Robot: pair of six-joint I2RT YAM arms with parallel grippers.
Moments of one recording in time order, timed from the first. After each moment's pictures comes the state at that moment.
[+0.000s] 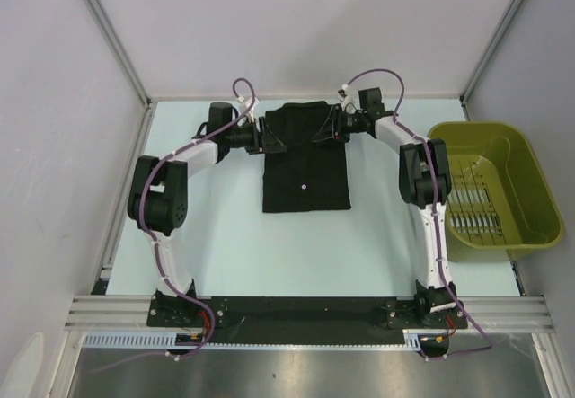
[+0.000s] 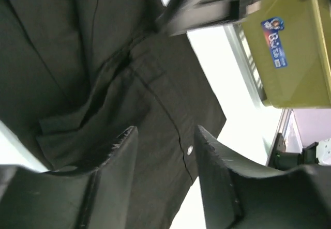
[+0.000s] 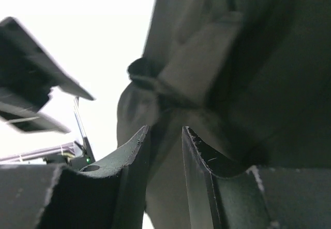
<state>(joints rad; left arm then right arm) -0.21 1.98 1.33 0.07 0.84 -0.40 0.23 2.43 1.94 -0.27 -0.92 0.47</state>
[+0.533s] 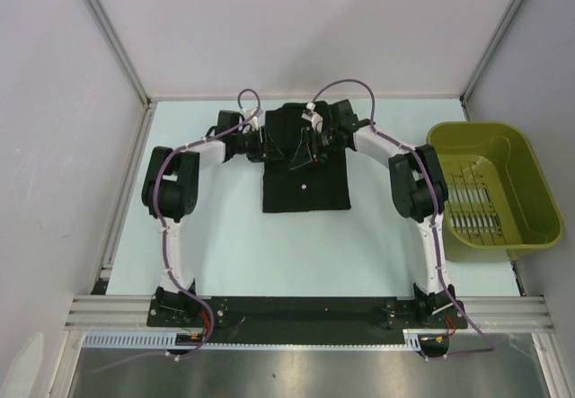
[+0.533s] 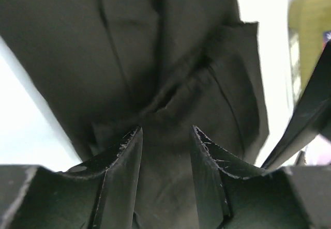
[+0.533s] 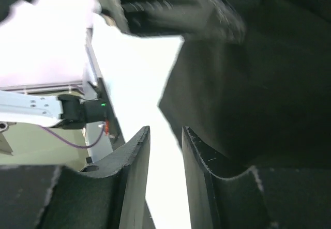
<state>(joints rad) -0.21 2.14 1.40 0.00 0.75 -0.39 0.40 2.23 1.75 -0.38 -1.00 0.36</state>
